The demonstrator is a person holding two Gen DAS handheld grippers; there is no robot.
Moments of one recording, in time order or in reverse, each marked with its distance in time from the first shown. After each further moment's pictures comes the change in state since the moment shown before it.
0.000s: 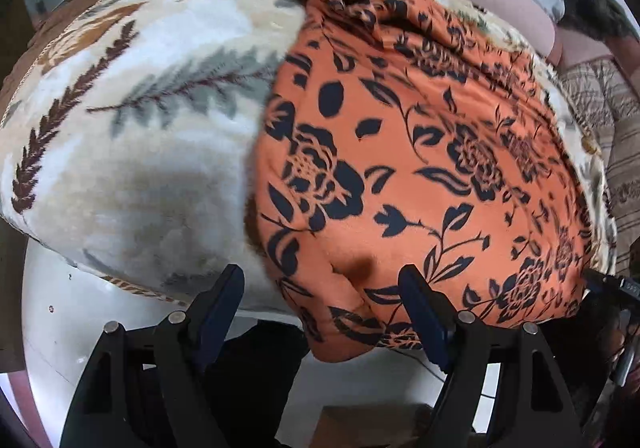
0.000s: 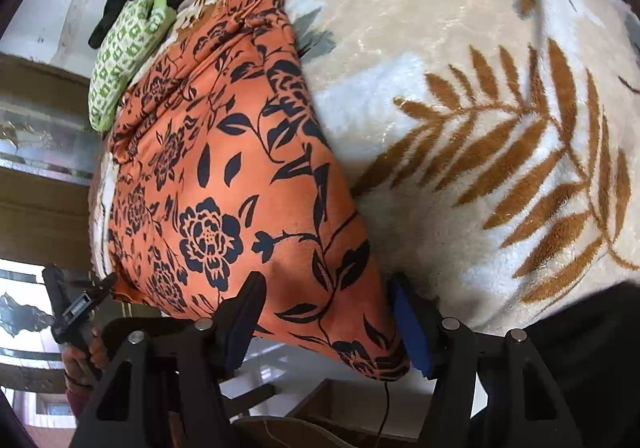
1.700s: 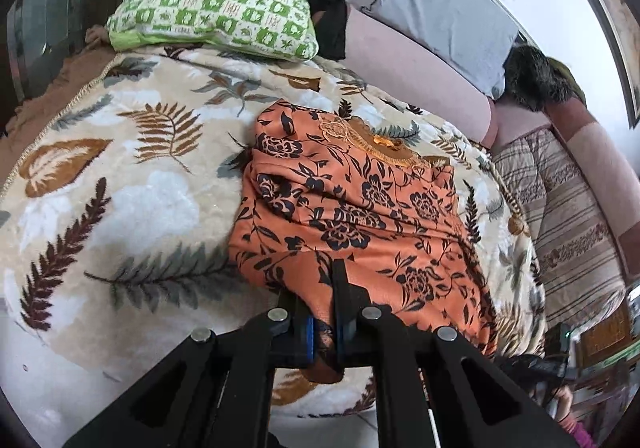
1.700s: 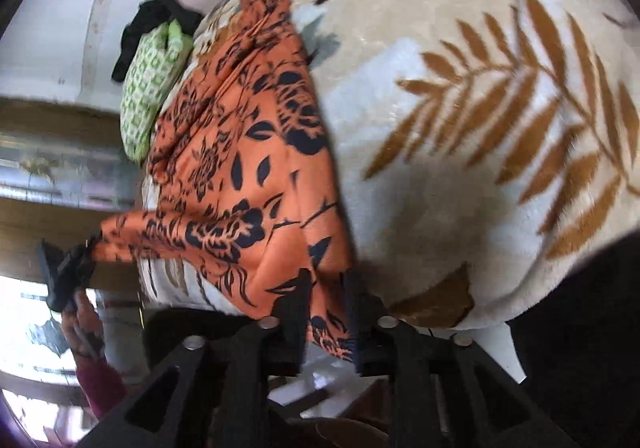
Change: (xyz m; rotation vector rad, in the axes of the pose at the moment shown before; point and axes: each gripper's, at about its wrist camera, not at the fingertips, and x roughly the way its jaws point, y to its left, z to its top) left arm -0.108 -0.015 0.090 0.017 -0.281 -0.212; right arm -0.013 -0.017 -0.014 0.141 -0.052 0.203
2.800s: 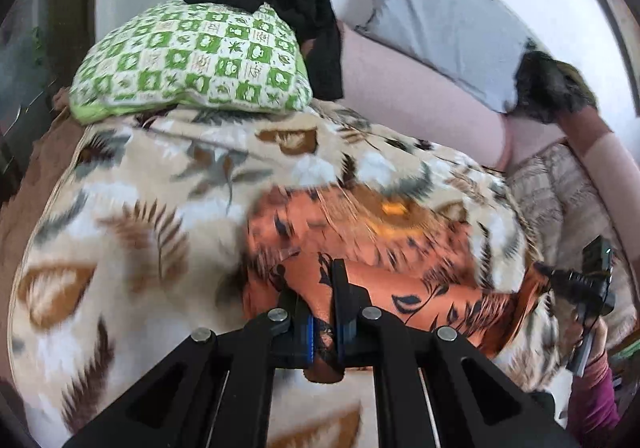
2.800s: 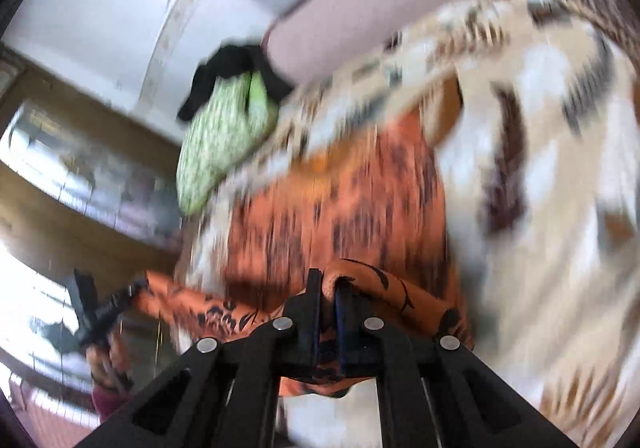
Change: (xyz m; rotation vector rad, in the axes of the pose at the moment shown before) left arm 0.069 -0.011 0.169 0.071 0.007 0.046; right arm -0.013 0.171 0.199 -0.229 -0.213 0.086
